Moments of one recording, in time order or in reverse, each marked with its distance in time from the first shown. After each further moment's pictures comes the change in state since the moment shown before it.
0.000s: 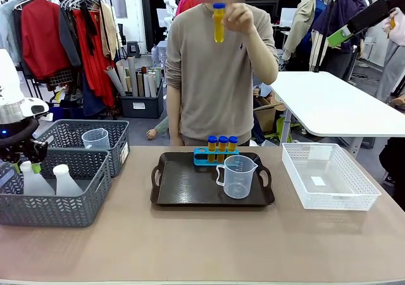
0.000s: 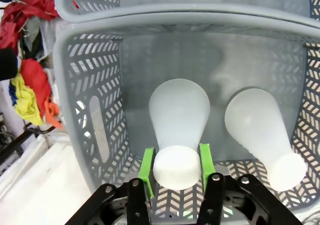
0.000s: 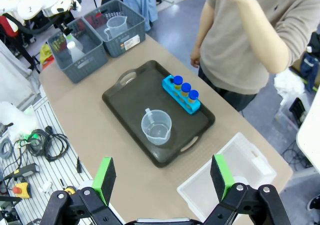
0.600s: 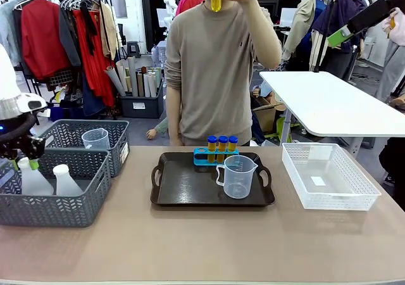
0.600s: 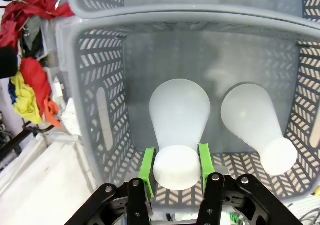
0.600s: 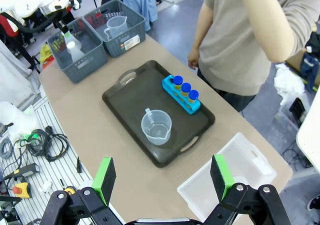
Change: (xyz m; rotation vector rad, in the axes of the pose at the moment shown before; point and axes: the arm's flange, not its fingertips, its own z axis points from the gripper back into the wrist) left arm -0.005 0.002 0.026 -0.010 -0.011 0.011; right arm 0.000 0.000 0.000 0.000 0.000 0.000
